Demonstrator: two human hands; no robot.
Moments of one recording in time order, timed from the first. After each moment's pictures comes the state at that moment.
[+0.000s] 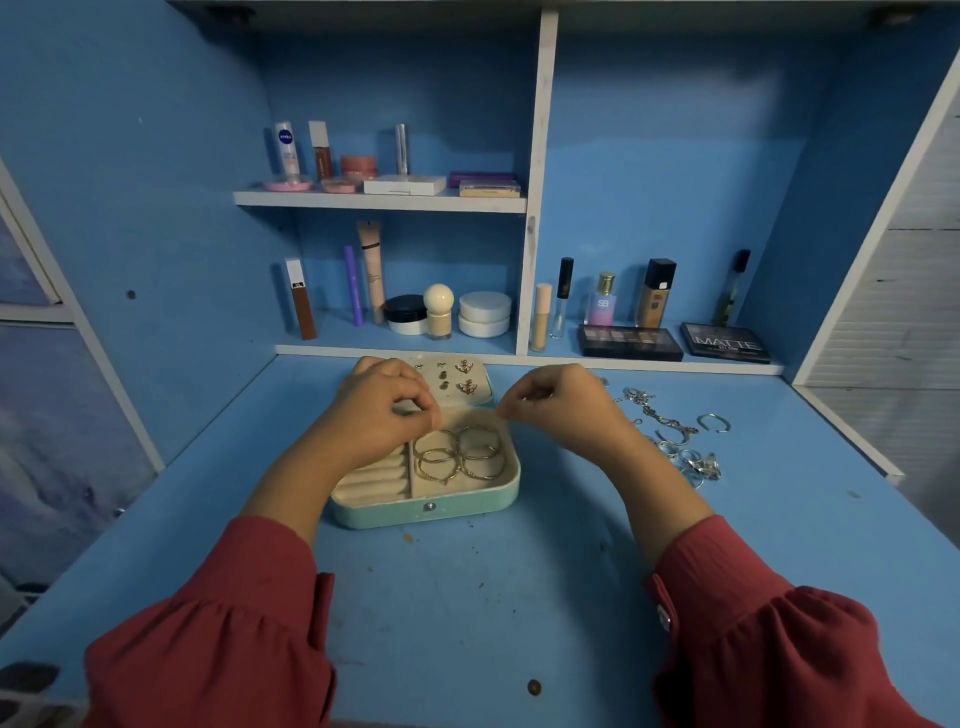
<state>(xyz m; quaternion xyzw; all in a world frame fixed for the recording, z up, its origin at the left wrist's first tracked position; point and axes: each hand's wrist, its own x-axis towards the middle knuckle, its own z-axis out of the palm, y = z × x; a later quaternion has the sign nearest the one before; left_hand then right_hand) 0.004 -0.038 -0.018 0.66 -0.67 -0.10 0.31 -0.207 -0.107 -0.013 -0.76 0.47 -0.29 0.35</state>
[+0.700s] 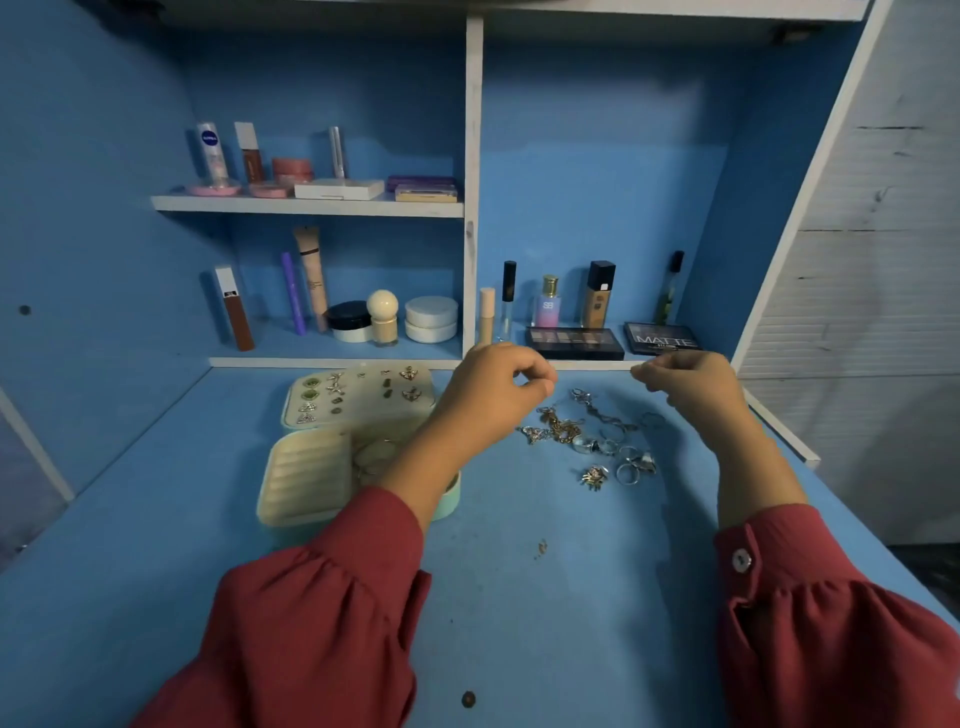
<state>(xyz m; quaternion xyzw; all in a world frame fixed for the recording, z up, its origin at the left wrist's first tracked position) -0.134 -0.094 -0.003 0.54 -0.71 -0.17 0.42 -0.356 -0.160 -0.012 -0.59 0.59 -0.44 0.33</state>
